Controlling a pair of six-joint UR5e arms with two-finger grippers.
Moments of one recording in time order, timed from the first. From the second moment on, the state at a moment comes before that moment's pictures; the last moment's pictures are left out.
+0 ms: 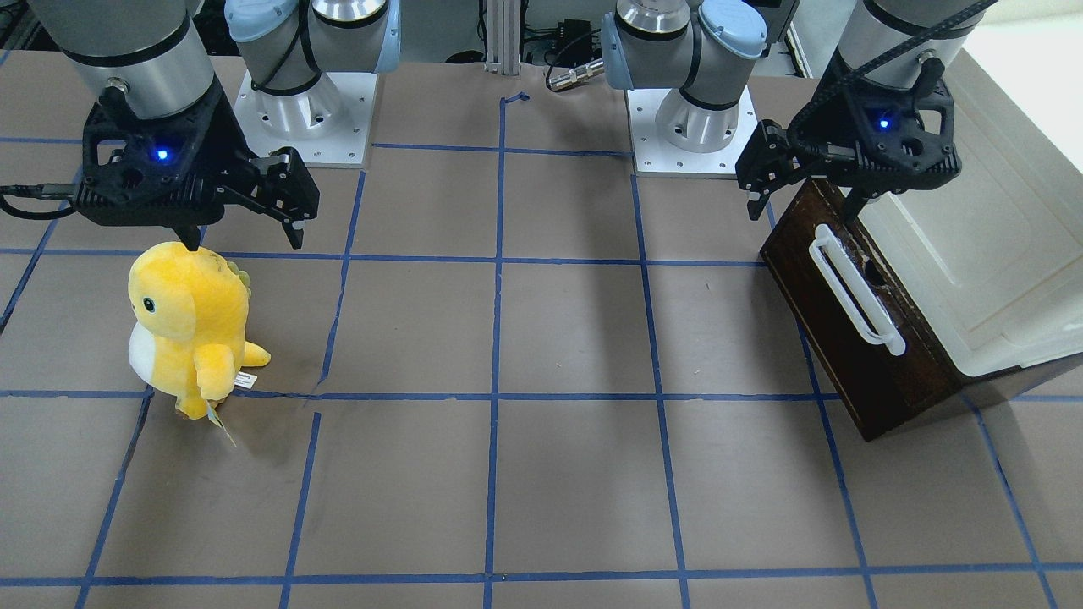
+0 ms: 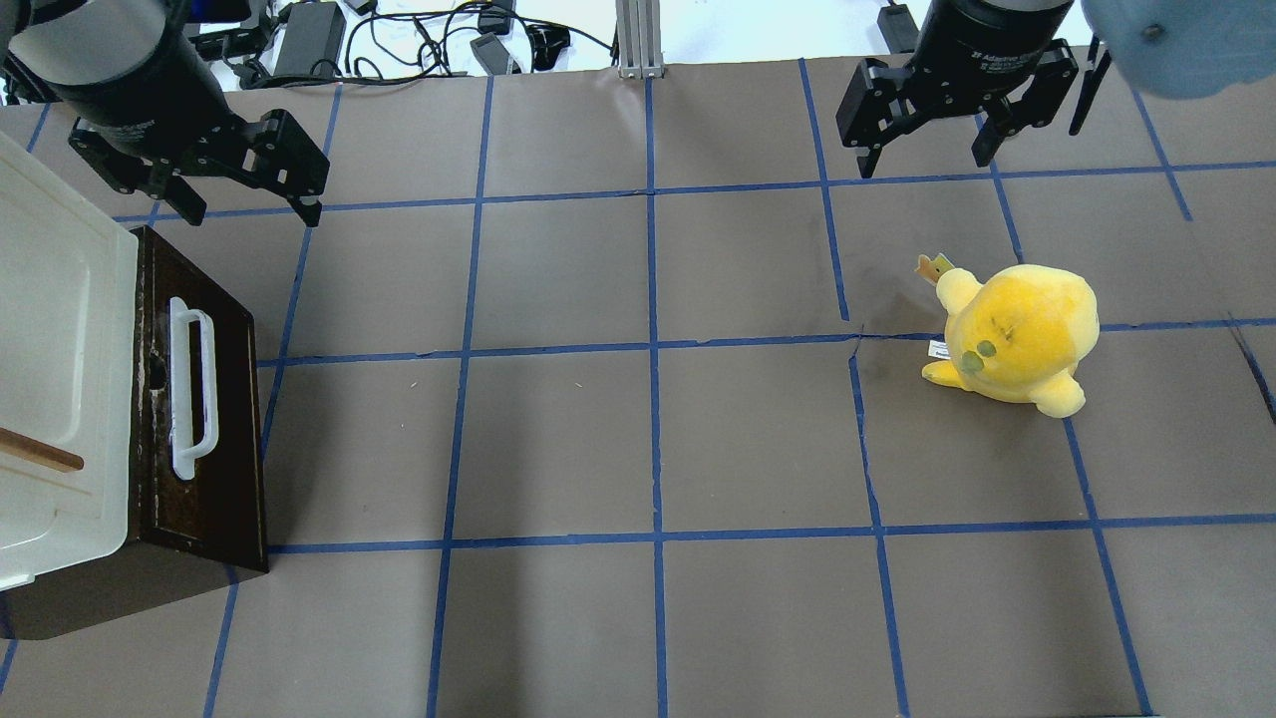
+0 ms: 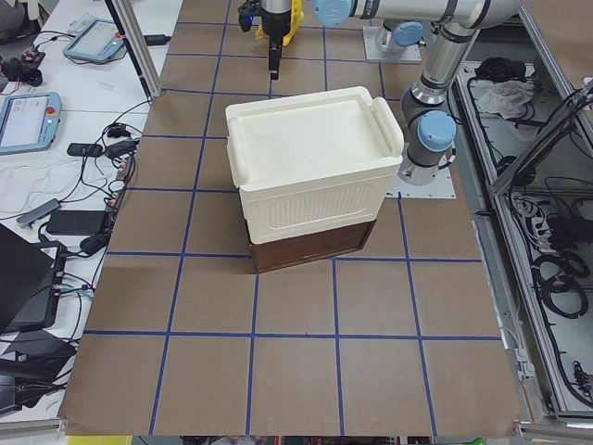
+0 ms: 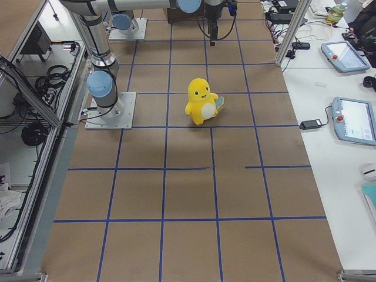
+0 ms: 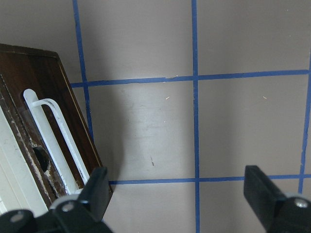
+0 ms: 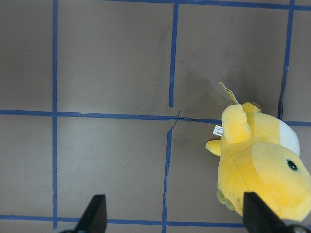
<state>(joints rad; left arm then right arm) -1.48 -1.56 -1.51 -1.60 1.62 0.13 1.60 -1.48 1.44 -1.57 -1.58 -0.02</state>
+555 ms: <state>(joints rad) -1.48 -1.56 -1.53 -1.60 1.61 0.12 1.60 -1.48 1.44 -1.57 -1.58 -0.02</state>
